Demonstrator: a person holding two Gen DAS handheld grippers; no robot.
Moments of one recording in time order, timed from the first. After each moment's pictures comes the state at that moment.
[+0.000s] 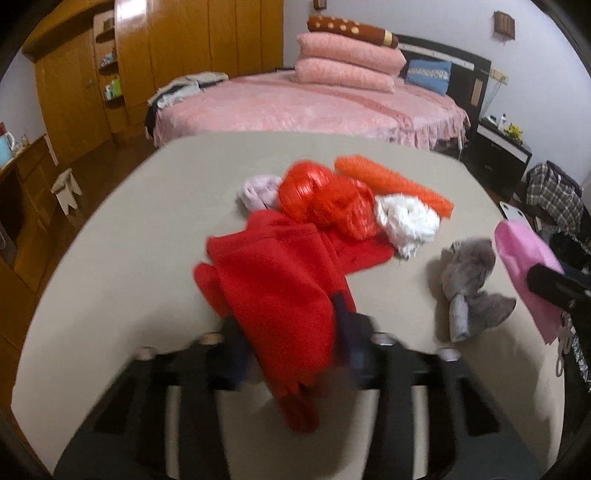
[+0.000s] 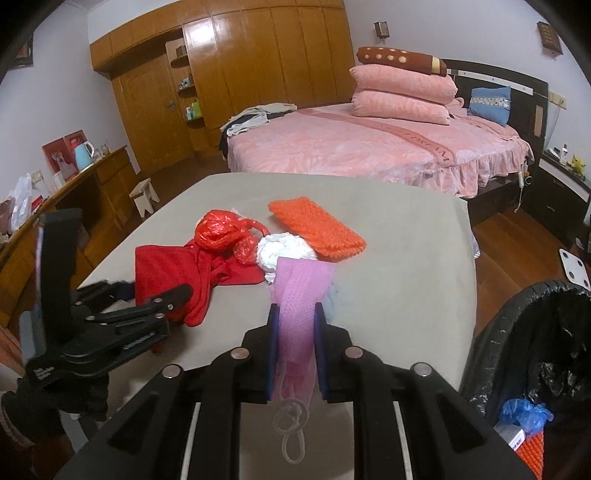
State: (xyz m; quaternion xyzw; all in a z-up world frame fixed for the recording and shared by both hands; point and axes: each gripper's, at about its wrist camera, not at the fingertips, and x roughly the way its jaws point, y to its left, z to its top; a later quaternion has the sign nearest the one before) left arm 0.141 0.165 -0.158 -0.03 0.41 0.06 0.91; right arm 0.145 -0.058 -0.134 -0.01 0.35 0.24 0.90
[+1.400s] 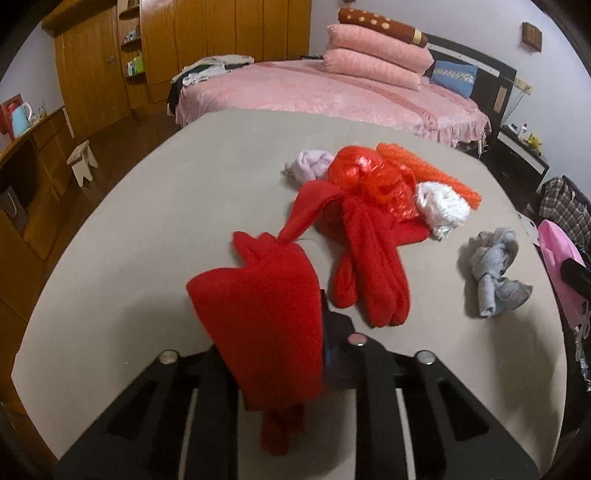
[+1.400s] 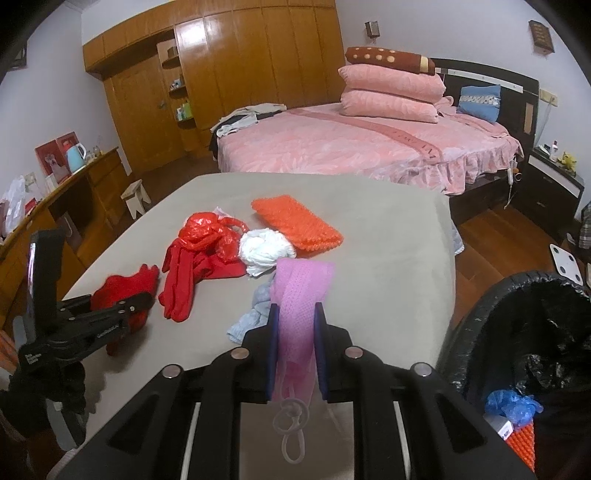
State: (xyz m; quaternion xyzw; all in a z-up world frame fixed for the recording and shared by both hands) left arm 0.113 0.196 -0.156 -0.06 0.42 0.09 0.90; right arm 0.142 -0.079 -0.128 0.00 0.35 0.23 0.91
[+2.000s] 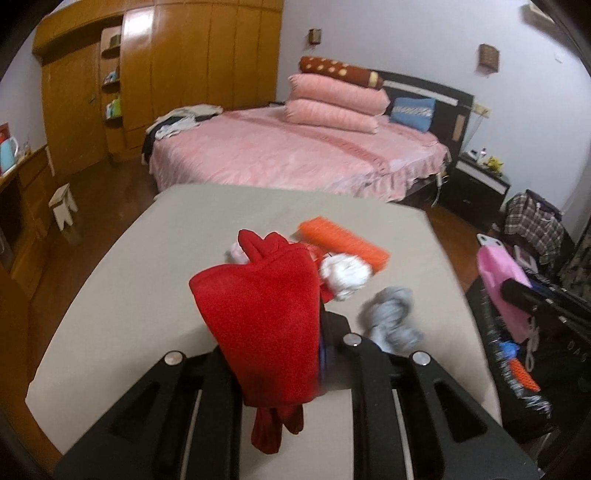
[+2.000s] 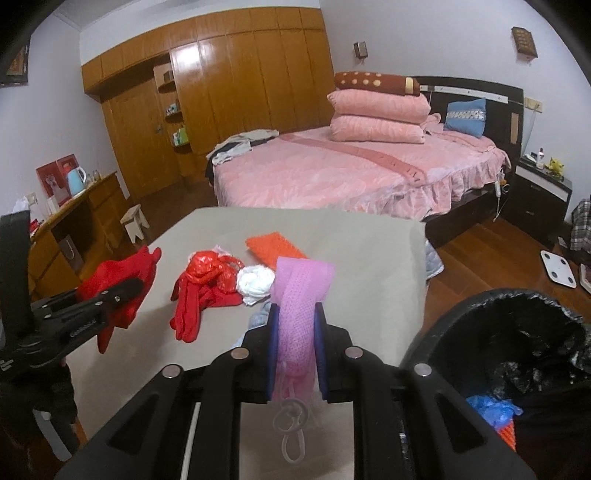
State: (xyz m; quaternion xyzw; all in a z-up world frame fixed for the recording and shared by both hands) left arm 0.093 0.134 -0.070 -0.05 0.33 0.03 0.94; right arm 0.121 -0.115 -0.083 0.02 0.31 0.22 0.93
